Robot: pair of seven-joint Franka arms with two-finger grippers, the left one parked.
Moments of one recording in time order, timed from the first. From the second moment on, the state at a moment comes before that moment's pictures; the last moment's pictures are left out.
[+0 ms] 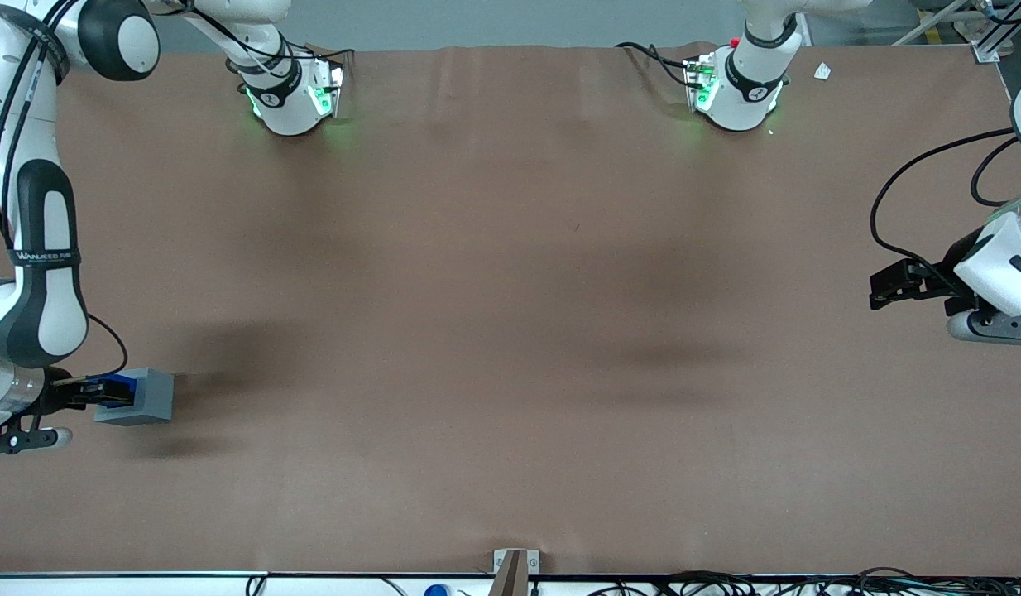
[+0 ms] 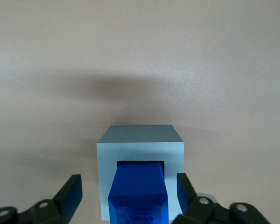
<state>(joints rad) -0.19 0.77 -0.10 -1.29 0.08 2.03 -0.42</state>
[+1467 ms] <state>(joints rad) 0.00 0.19 -0.10 -1.33 0.06 1.52 0.04</state>
